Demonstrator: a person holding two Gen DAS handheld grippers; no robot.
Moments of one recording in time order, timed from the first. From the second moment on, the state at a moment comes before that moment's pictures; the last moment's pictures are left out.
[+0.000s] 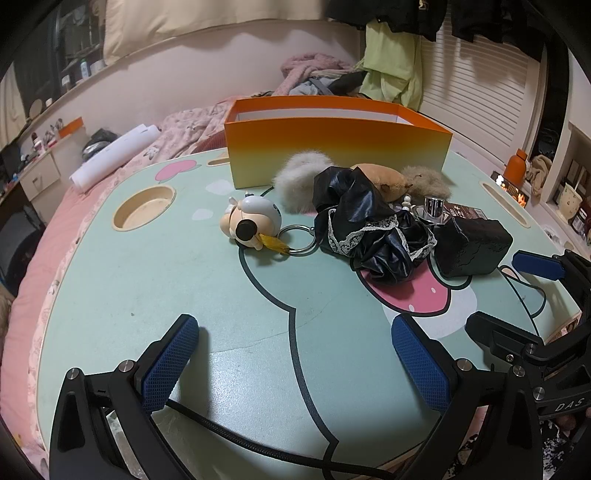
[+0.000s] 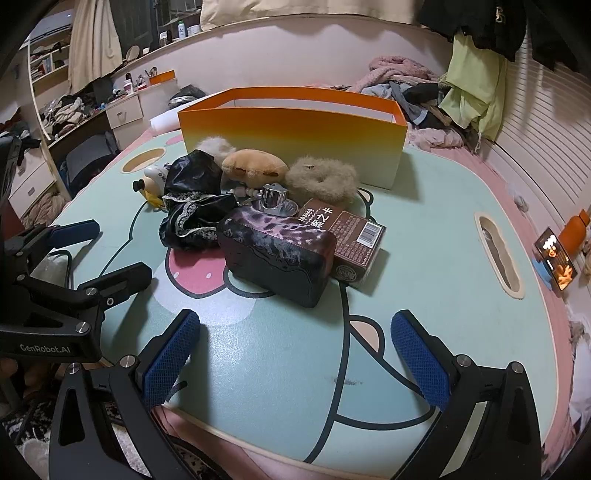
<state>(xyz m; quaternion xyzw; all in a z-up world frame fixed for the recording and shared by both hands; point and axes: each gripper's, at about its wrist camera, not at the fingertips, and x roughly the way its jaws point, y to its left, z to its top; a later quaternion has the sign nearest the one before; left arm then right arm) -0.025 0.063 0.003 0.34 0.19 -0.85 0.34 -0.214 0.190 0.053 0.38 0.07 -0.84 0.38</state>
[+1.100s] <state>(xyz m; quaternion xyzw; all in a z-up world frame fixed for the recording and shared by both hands) -0.031 0.062 0.004 0.34 0.19 -0.86 0.34 -0.223 0.177 0.082 0.28 0.00 -0.87 0.40</state>
